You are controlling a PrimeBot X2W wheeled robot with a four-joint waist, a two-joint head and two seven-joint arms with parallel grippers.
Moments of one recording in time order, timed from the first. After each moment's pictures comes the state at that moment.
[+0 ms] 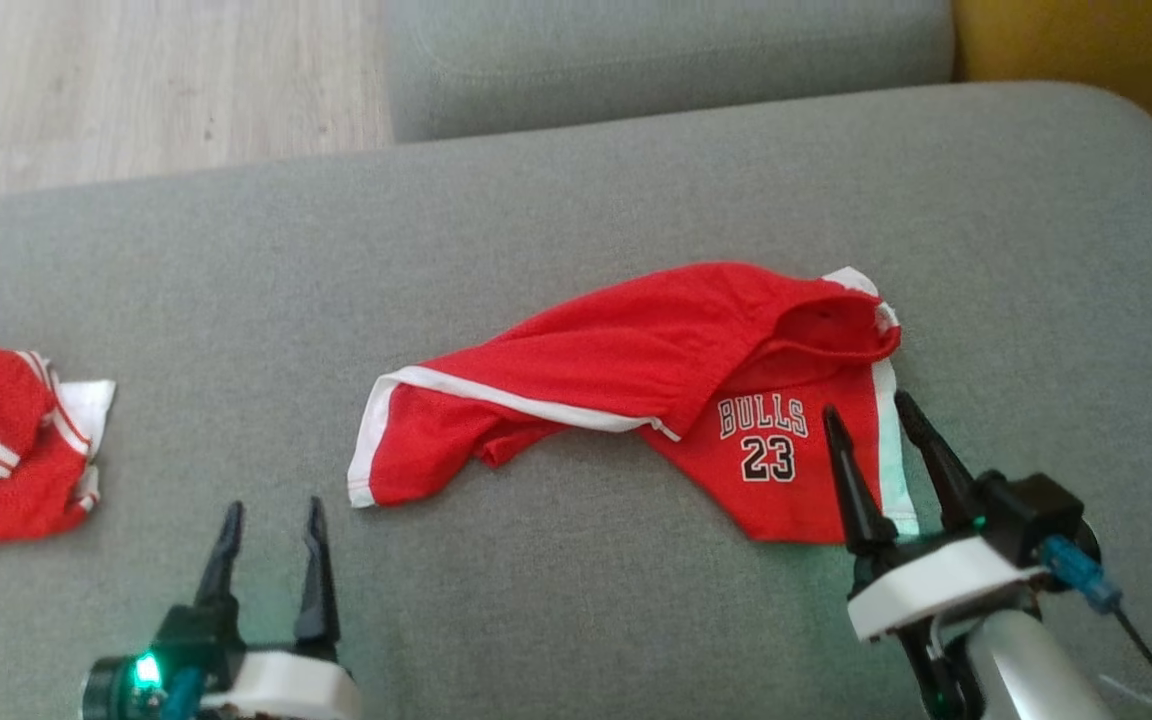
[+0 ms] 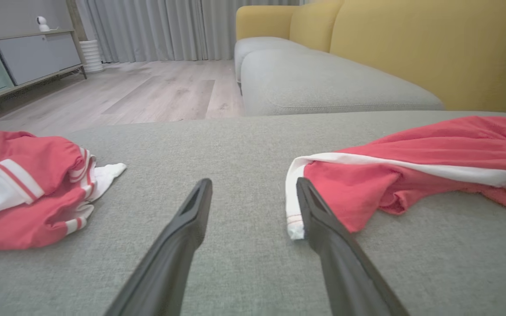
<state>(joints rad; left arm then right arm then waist) -0.02 0.14 -0.19 0.35 -0.23 0.08 -0.25 -0.12 -0.10 0.22 0.38 0.23 0.13 -0.26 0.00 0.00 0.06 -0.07</state>
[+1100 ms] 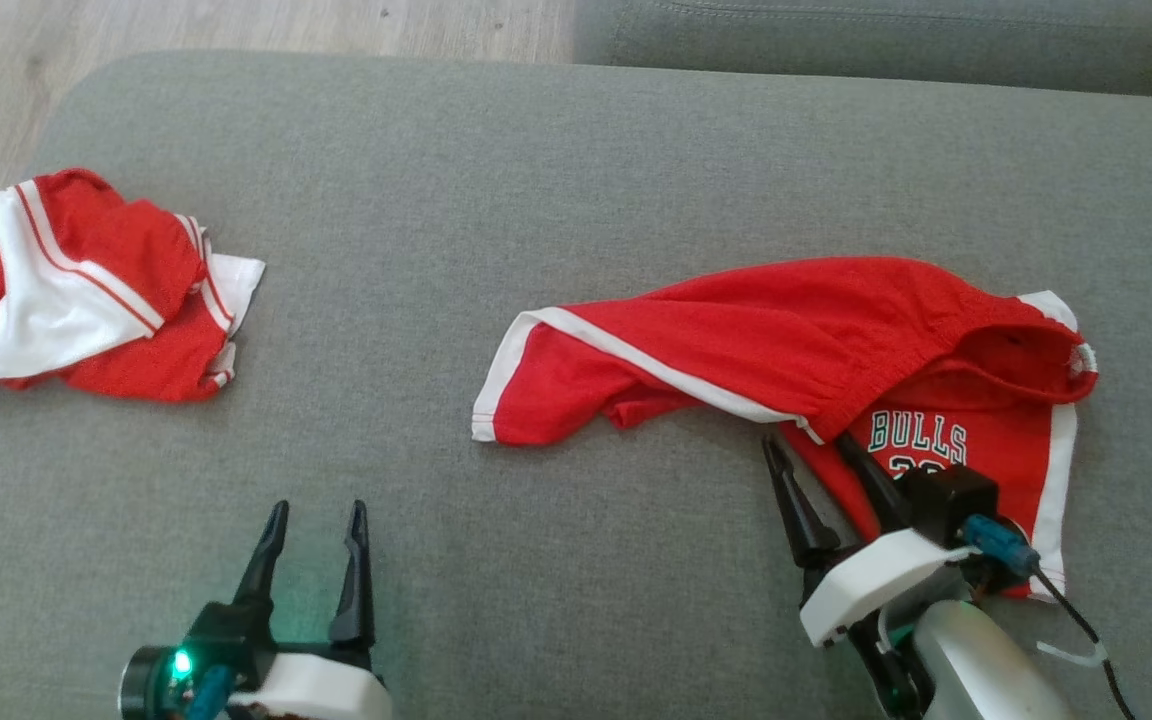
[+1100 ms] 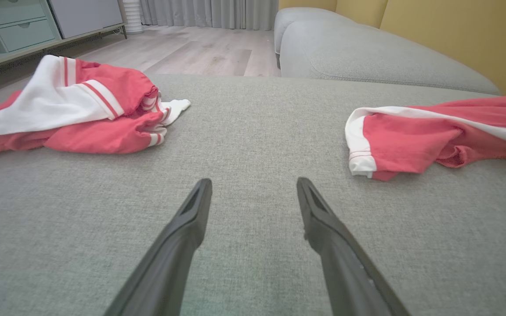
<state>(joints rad) -0.02 0.05 -0.11 0.38 -0.12 -0.05 -0.25 -0.24 -0.09 0.35 0.63 0.30 0.13 -0.26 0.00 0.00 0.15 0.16</state>
